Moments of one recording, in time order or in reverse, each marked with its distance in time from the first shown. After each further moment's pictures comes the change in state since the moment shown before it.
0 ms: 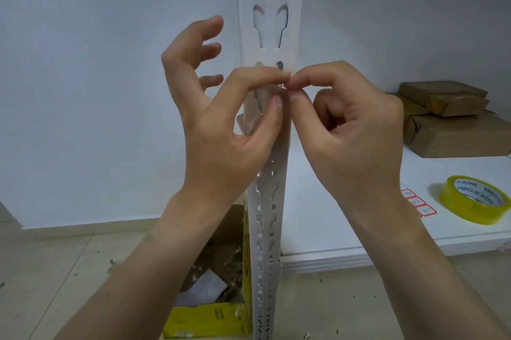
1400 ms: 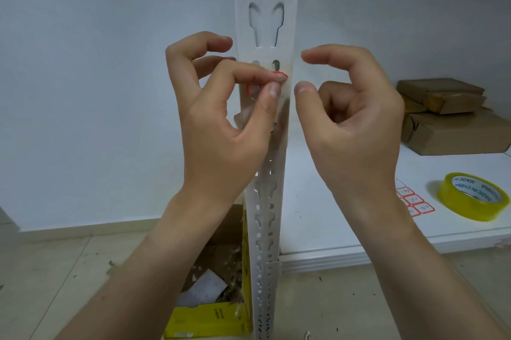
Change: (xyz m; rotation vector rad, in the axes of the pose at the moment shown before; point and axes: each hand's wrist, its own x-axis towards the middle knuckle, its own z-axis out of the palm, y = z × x) left_hand 0.001 -0.001 0.002 -0.113 -0.036 -0.126; right_hand -0.001 -0.001 0.002 0.184 0.052 0.186
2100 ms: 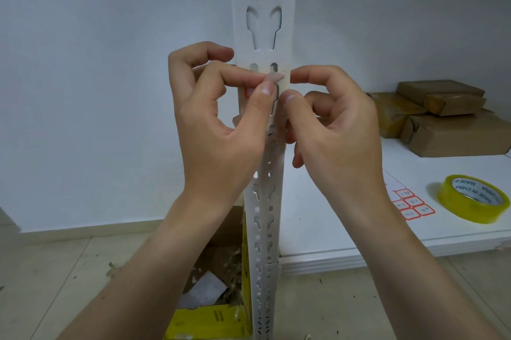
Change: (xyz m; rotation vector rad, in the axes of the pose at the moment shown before) left_hand 0.000 0.004 0.002 -0.117 0.051 -0.149; right_hand -0.002 -0.002 0.005 0.130 -0.122 0.266
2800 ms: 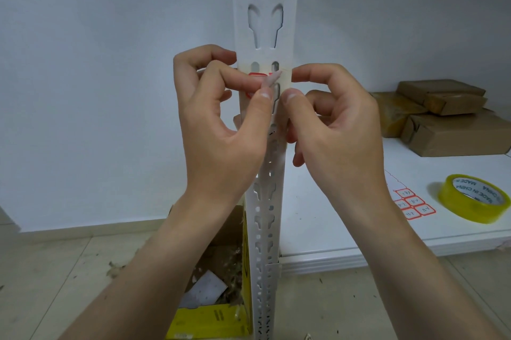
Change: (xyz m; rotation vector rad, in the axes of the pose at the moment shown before) left_hand -0.003 -0.002 0.002 -0.014 -0.017 -0.012; right_hand 0.001 0.002 0.000 -0.003 -0.008 -0.002
